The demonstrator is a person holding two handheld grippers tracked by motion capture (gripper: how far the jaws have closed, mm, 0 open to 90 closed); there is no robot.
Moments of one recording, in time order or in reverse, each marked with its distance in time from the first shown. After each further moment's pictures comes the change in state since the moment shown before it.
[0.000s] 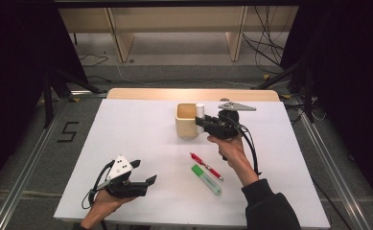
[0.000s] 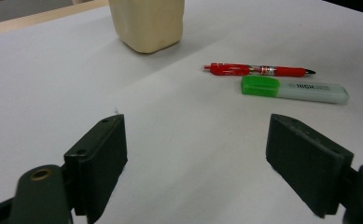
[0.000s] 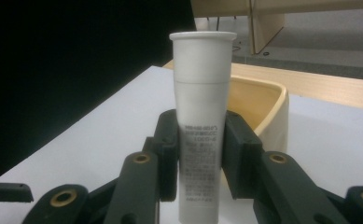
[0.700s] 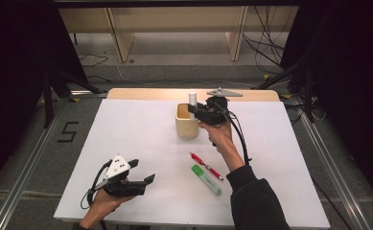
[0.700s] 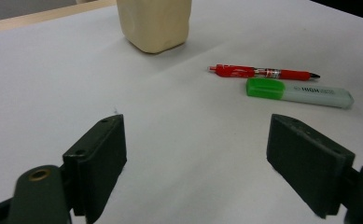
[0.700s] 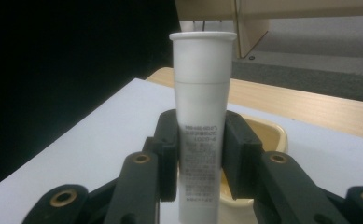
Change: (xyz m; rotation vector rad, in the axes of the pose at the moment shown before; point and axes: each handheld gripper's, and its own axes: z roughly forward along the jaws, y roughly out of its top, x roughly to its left) left arm 0.005 -0.002 -0.001 -0.012 0.008 -0.022; right arm 0.000 0.029 0.039 -0.001 -0.065 -0.002
